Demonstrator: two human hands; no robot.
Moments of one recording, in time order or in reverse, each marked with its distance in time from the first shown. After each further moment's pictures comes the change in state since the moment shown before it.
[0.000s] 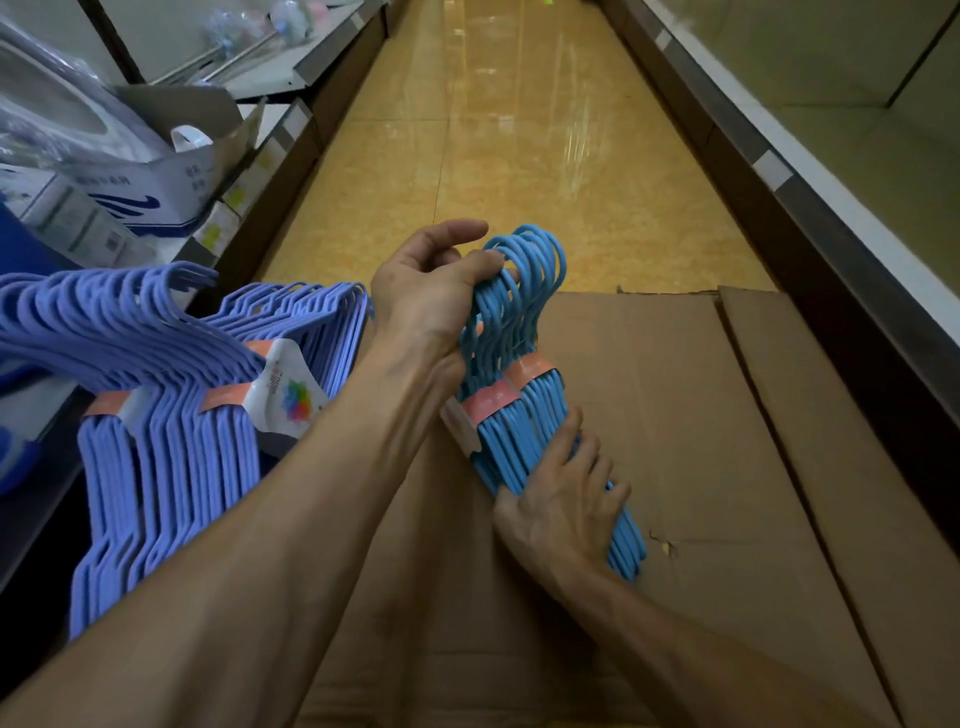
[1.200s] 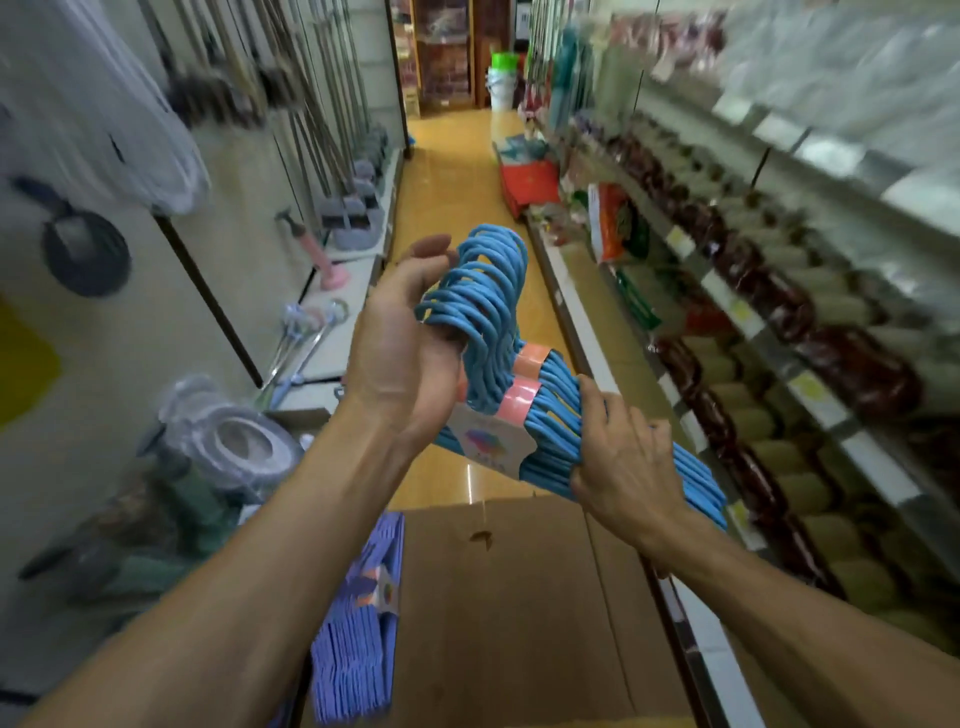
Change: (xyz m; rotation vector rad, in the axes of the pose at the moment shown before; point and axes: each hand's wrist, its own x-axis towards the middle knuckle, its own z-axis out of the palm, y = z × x) left_hand -0.230 0.697 0.214 -0.450 -0.354 -0.025; right_hand -0.025 -0.076 -0.764 -0.153 0.172 -0.302
